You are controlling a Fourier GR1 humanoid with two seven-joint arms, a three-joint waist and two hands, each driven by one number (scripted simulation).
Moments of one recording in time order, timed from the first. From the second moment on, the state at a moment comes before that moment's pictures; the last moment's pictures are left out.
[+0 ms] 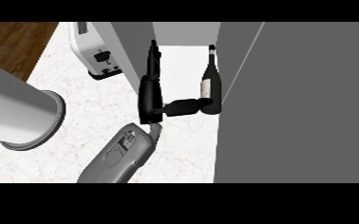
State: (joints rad) left arm -0.53 0.03 -0.50 -1.19 0.30 0.77 -0.32; right arm 0.45 -0.15 0.21 -2.39 -0.34 0.29 0.15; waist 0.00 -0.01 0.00
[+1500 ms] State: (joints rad) left arm 0.15 0.52 -0.38 -1.92 0.49 0.27 -0.33; right arm 0.46 -0.35 0.17 -2.40 -0.30 0.45 0.14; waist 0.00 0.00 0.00
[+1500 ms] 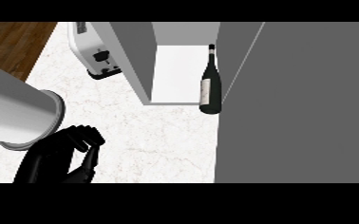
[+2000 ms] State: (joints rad) left arm 0.23 0.59 -0.24 -1.92 0.57 0.11 -0.36; right arm 0.39 -0.35 0.26 -2.39 -0.32 0.47 0.19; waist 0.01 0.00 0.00
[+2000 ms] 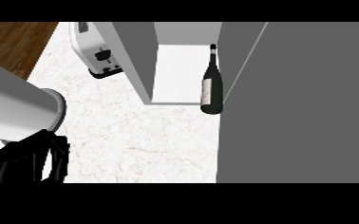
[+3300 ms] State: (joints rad) left arm 0.35 0.60 -0.05 -1.91 0.63 -0.13 -0.37; right arm -0.50 -0.02 0.58 -2.13 -0.37 -0.03 0.60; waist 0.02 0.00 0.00
